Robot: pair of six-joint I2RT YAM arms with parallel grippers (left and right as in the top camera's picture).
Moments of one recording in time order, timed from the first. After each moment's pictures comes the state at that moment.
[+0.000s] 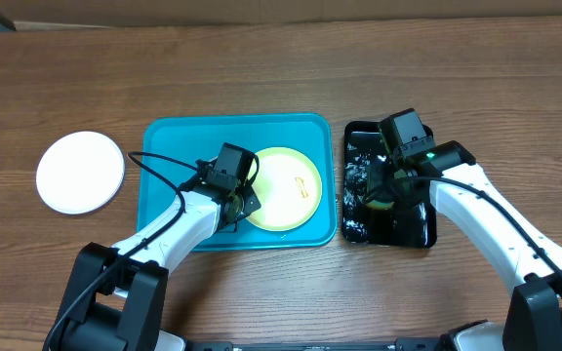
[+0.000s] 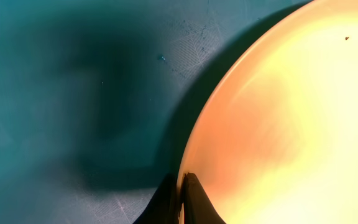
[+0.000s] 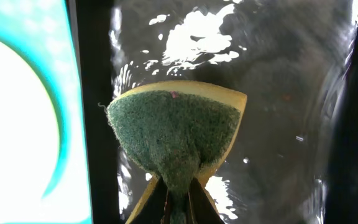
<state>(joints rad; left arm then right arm) -0.37 1.64 0.82 -0.46 -0.06 -0.82 0.34 1.57 1.07 -0.80 -0.03 0.43</state>
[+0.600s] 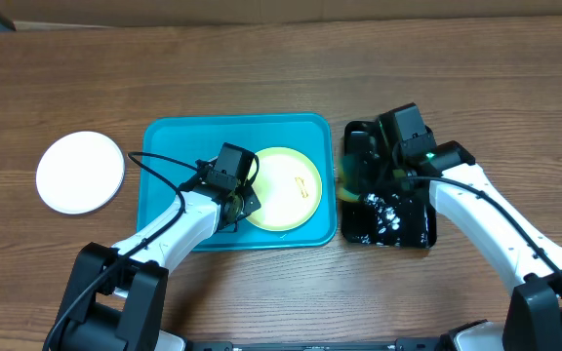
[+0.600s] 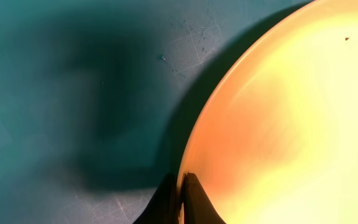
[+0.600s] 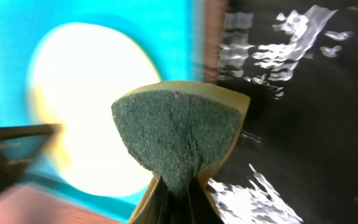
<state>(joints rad) -0.37 1.64 0.82 -0.45 -0.06 -0.82 0.36 1.57 1.07 -0.61 -0.37 0.43</state>
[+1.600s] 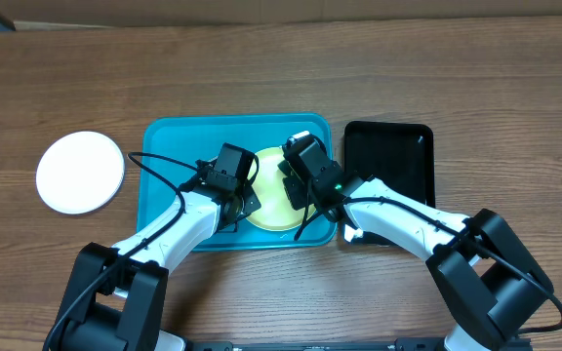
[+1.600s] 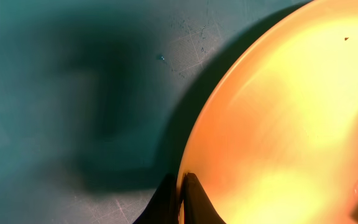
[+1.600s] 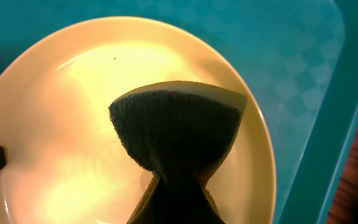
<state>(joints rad) -0.37 1.64 0.81 -0.45 -0.06 -0.82 0.71 1.83 1.07 -0.25 0.09 0.29</state>
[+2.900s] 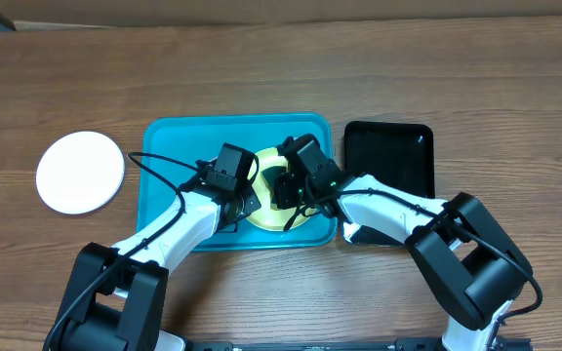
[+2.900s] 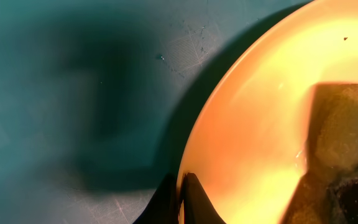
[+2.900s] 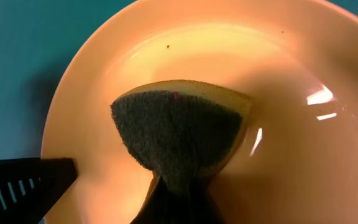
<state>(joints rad) -0.37 1.64 0.81 -0.45 -0.06 -0.82 0.68 1.93 1.08 -0.14 -0.20 0.50</state>
